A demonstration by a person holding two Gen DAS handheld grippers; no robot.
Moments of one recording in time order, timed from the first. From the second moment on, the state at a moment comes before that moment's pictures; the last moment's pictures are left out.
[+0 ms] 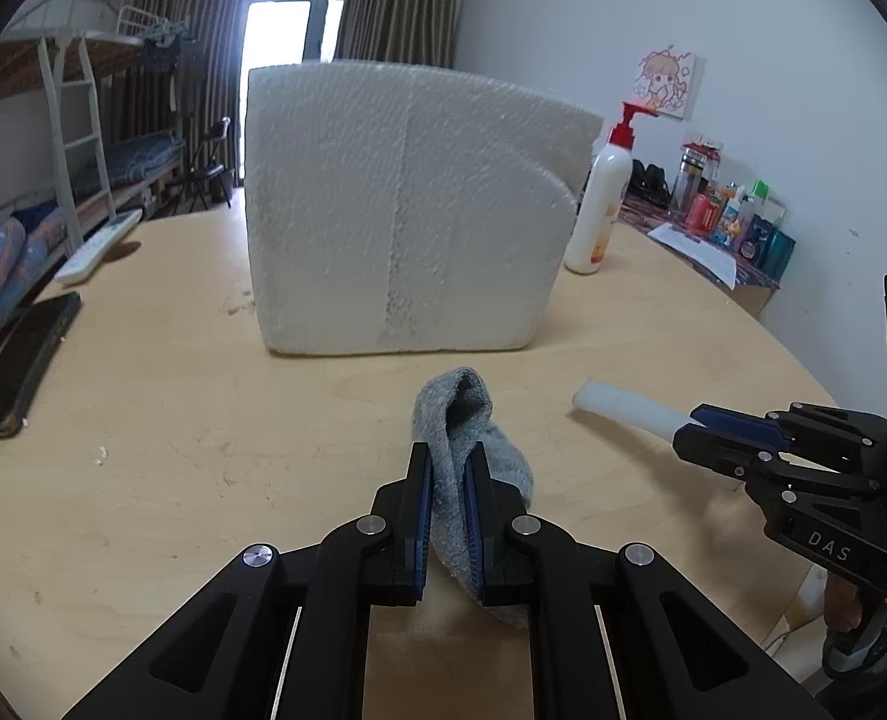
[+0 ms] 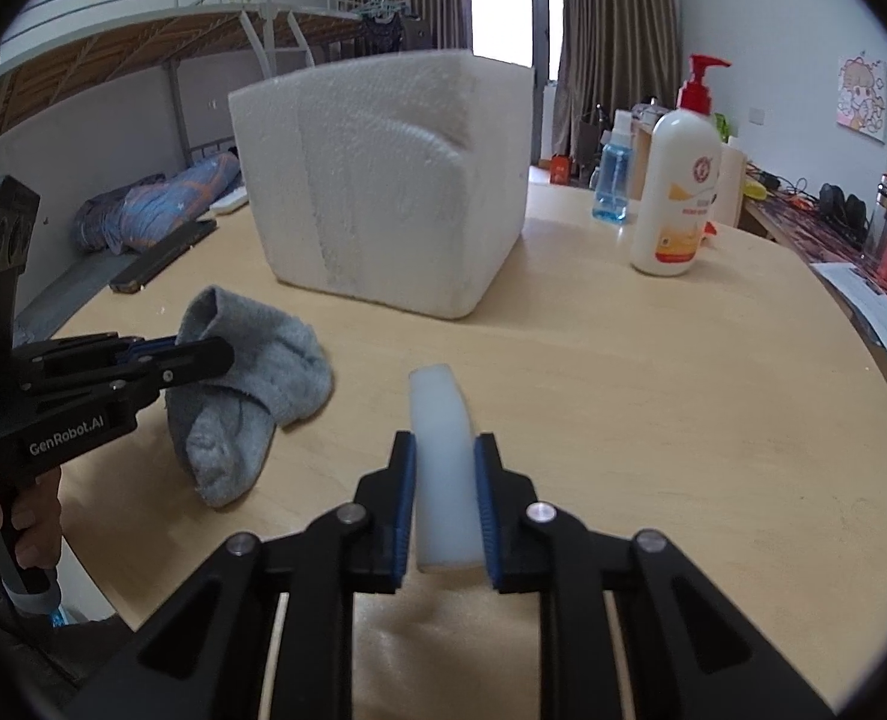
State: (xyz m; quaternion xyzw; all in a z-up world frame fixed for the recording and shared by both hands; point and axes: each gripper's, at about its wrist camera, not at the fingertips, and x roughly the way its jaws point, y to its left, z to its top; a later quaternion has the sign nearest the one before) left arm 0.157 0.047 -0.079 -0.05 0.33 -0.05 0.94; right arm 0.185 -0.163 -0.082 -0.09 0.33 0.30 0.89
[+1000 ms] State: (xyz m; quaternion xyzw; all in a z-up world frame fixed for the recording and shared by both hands) left arm 0.114 0.044 -0.019 -0.01 0.24 -0.04 0.97; right arm 0.146 -0.180 -0.032 -0.07 0.24 0.30 0.92
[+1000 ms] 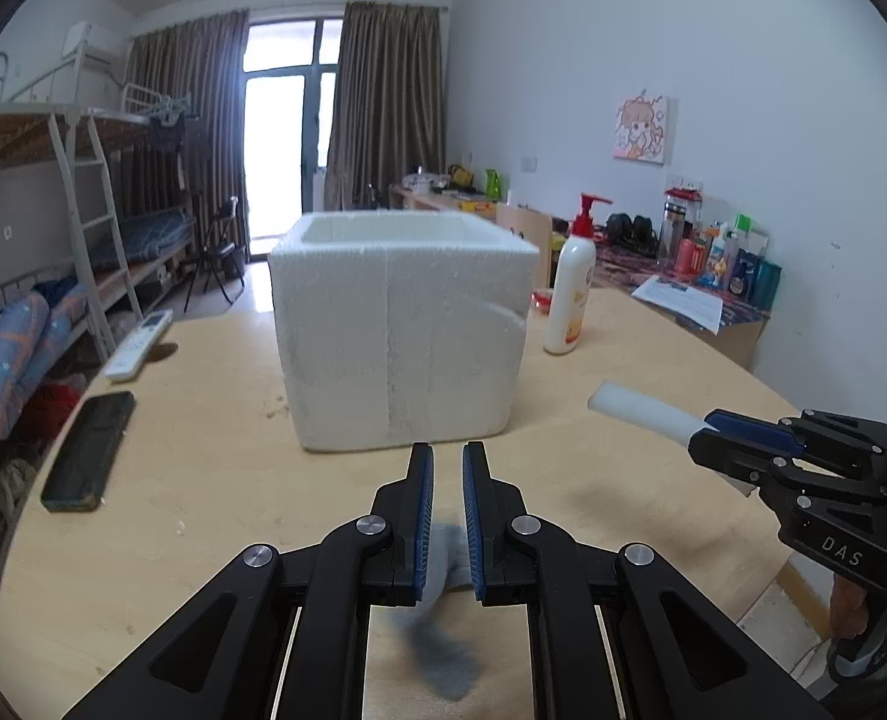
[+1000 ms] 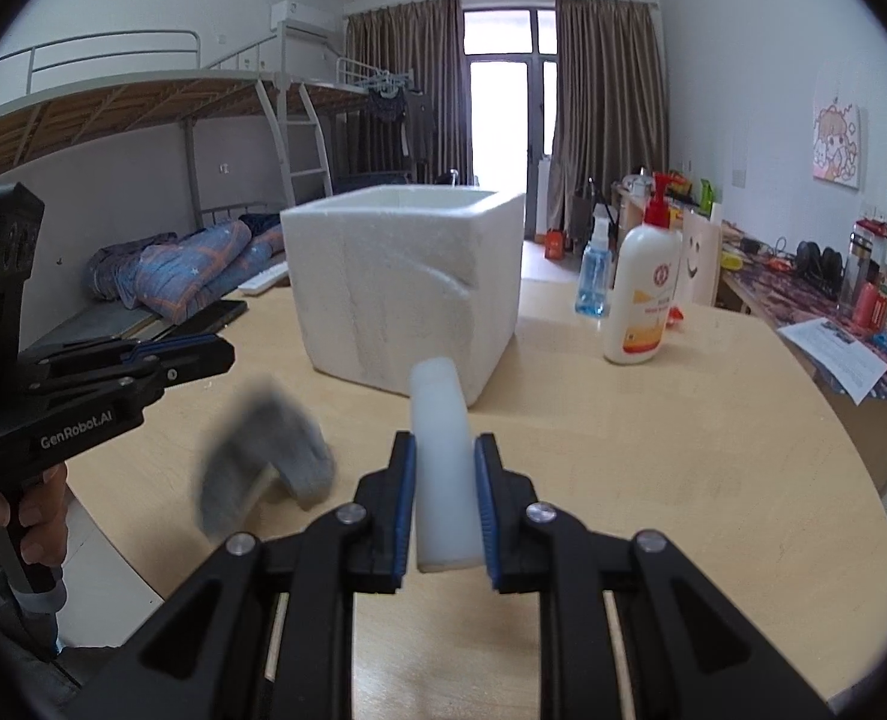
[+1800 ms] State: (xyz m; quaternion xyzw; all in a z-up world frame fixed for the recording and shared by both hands) left arm 0.143 0.064 -0.082 -0.03 0.34 0.00 0.94; right arm 0.150 -0.182 -0.040 -0.06 0.24 0.30 0.92
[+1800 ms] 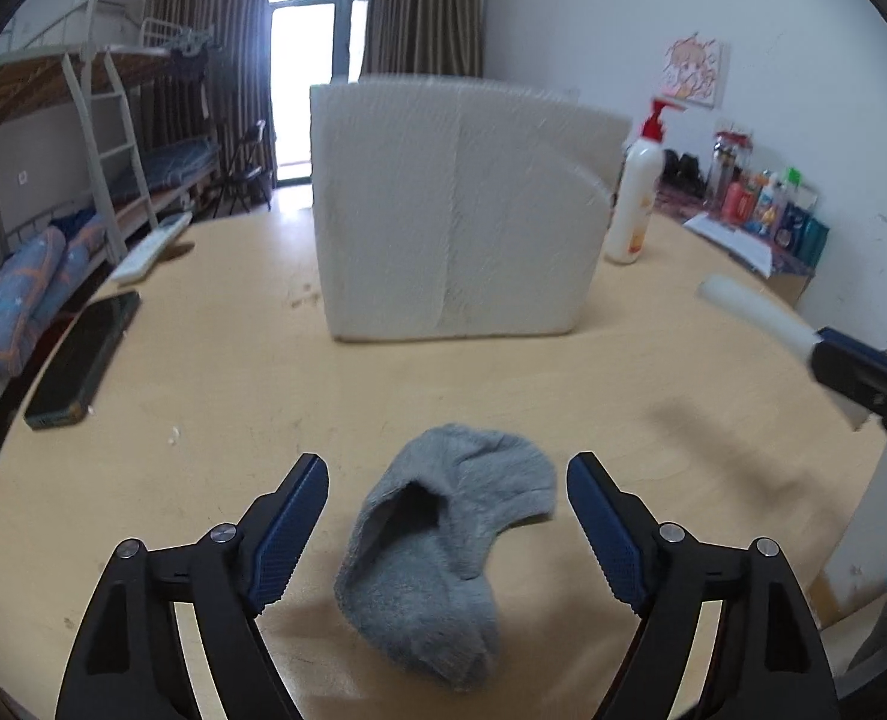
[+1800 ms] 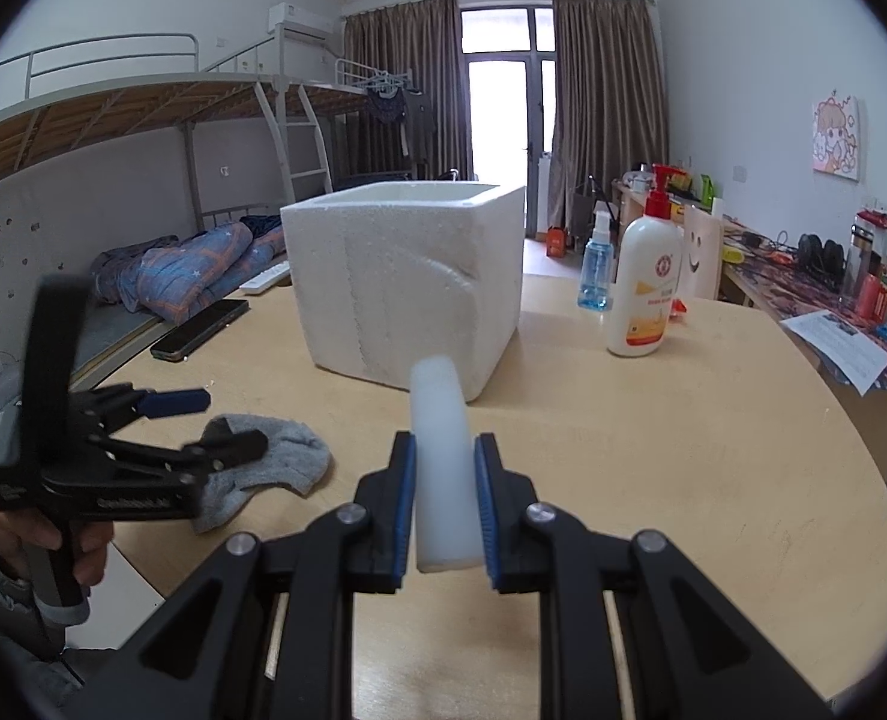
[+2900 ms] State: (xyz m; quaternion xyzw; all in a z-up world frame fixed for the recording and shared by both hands) left arm 0.155 0.058 -0.089 0.00 0.37 0.00 0.93; right arm 0.150 -0.186 -0.047 -0.04 0.25 0.31 0.92
